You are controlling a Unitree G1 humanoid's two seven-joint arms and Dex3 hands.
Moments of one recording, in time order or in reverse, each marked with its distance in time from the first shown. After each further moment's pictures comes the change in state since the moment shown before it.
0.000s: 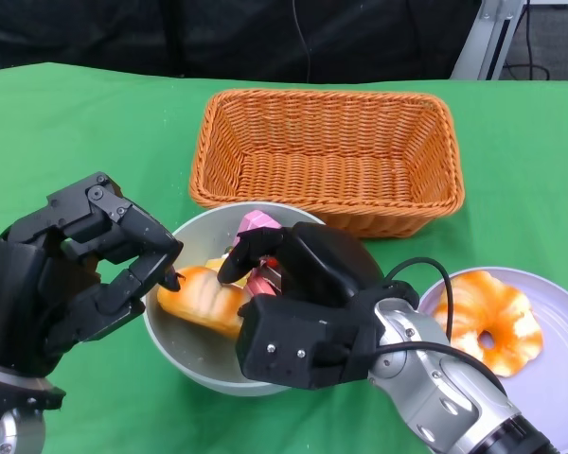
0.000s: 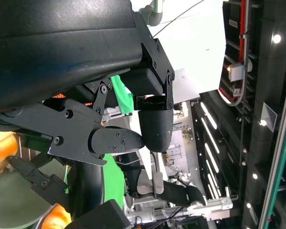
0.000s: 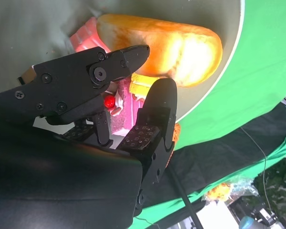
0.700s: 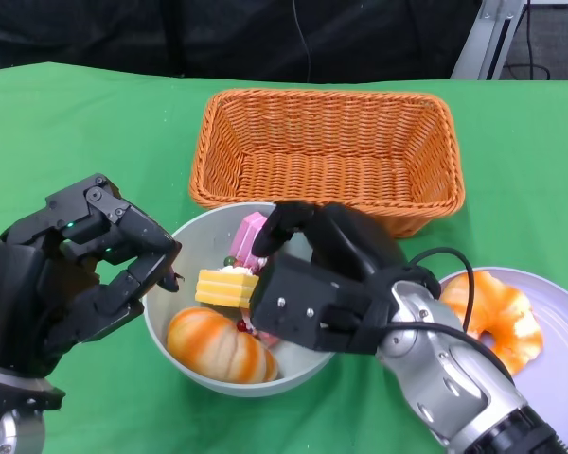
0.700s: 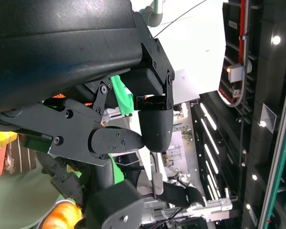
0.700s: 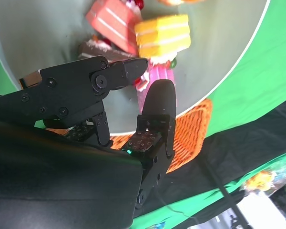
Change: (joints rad) left arm 0.000 0.001 -0.001 0.012 0.004 -0.019 0.000; right arm -0.024 0.008 -0.062 -0.029 0.013 0.183 -0.013
